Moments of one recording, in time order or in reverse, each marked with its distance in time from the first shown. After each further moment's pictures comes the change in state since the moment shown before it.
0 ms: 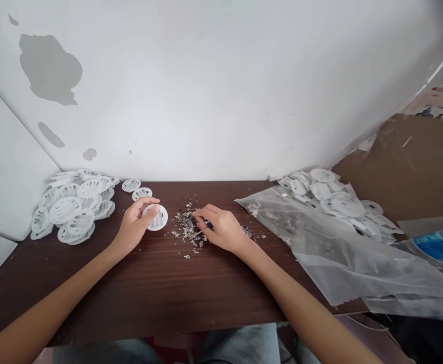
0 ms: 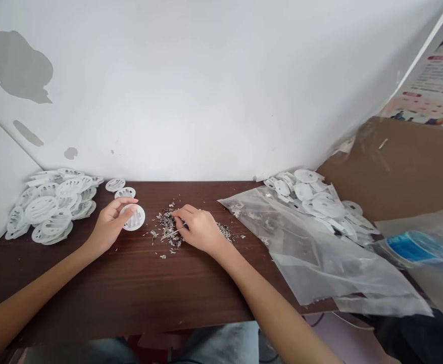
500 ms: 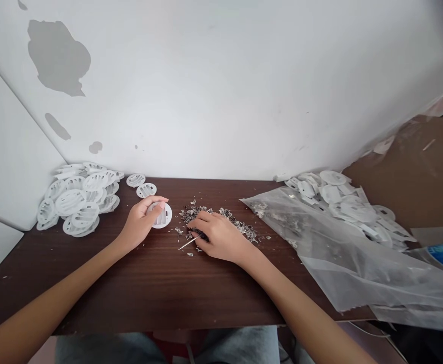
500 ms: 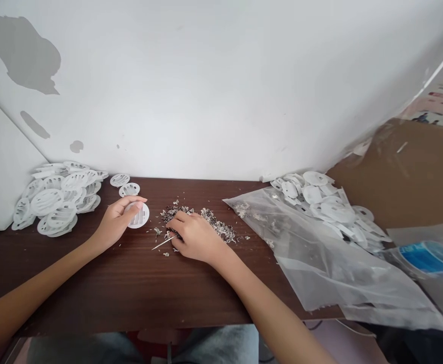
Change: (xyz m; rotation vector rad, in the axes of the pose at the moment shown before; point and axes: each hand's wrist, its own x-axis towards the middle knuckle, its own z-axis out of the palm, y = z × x) left_hand -0.002 0.001 0.001 0.162 -0.036 0.027; right_hand 0.001 -0.027 -0.008 -0.043 -0.291 -0.094
